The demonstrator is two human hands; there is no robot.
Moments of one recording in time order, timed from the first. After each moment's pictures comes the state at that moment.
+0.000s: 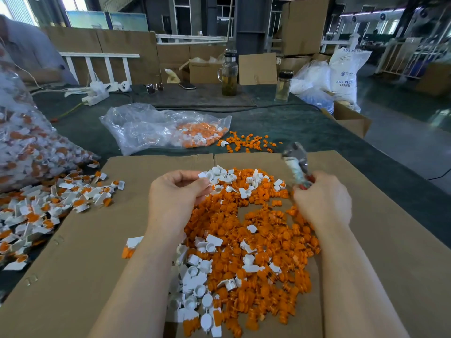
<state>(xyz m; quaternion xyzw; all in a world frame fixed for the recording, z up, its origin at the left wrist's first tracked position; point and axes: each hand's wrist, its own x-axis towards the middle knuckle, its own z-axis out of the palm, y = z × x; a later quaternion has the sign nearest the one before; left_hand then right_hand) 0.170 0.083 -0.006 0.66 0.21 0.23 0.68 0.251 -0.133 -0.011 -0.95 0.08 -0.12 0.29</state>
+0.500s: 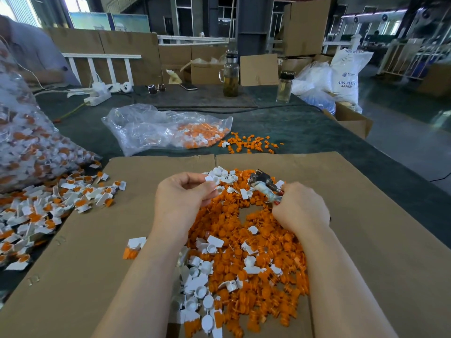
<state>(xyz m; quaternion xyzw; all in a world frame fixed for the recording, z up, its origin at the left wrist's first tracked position) 0.171 0.079 -0.006 0.66 0.20 0.20 0.69 0.250 -0.106 -0.023 -0.99 -0.02 -0.03 0.14</state>
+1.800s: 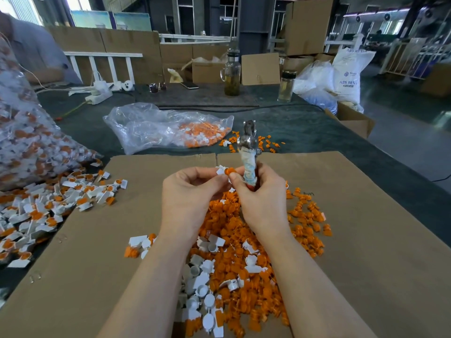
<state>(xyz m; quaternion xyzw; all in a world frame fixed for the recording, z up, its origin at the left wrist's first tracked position) 0.170 0.065 -0.001 0.64 0.14 0.25 0.72 0.219 -0.047 -0.018 -0.78 -0.17 -0.16 0.59</state>
